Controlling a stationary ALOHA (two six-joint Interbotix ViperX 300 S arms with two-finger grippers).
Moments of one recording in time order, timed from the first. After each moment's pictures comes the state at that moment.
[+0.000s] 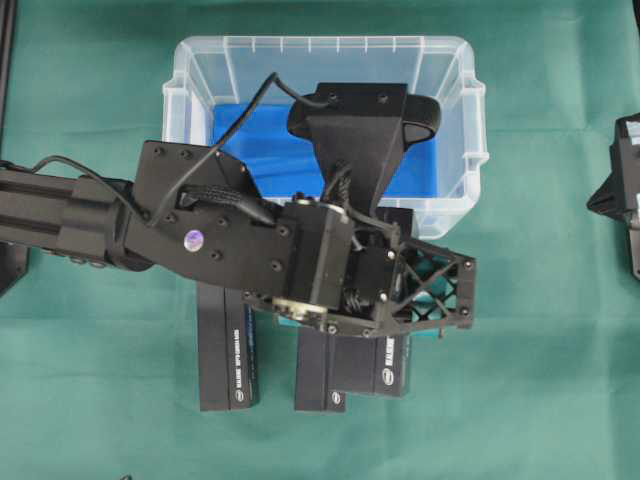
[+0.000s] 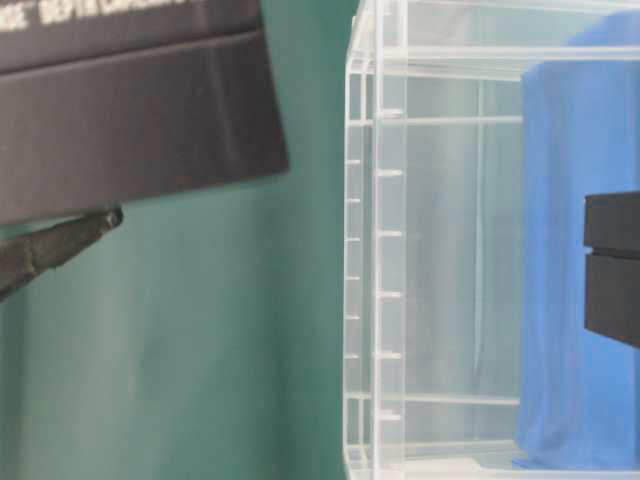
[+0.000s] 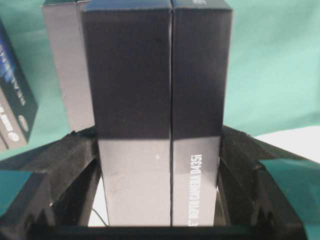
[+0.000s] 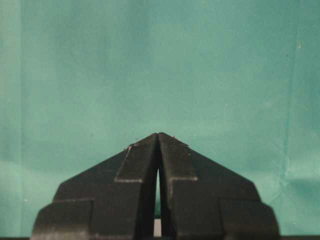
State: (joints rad) left arm -0.21 0.44 -0.84 0.12 1.66 -1.67; right arm -0.02 -0.87 1.02 -0.07 1.00 0.11
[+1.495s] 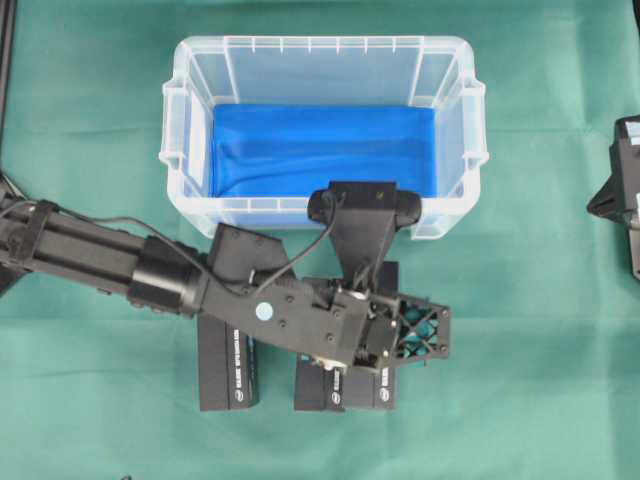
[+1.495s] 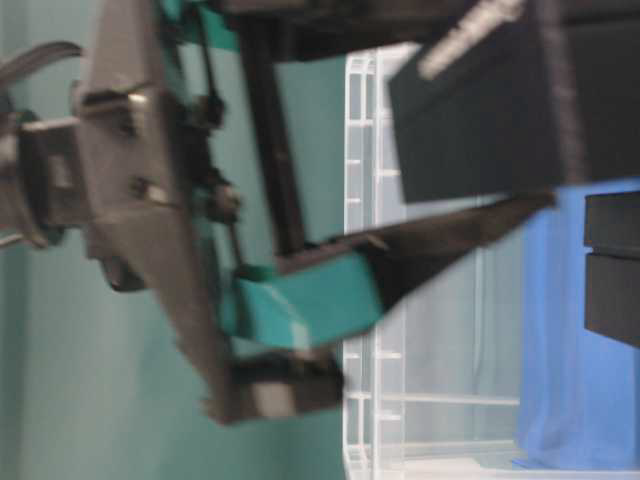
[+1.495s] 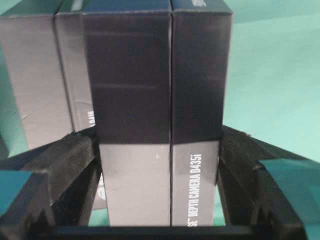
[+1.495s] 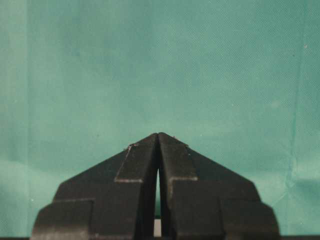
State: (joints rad) left arm -0.26 0.47 -0.39 0.15 1.25 -1.81; right arm -0.02 -0.87 1.02 -0.05 1.00 0.11
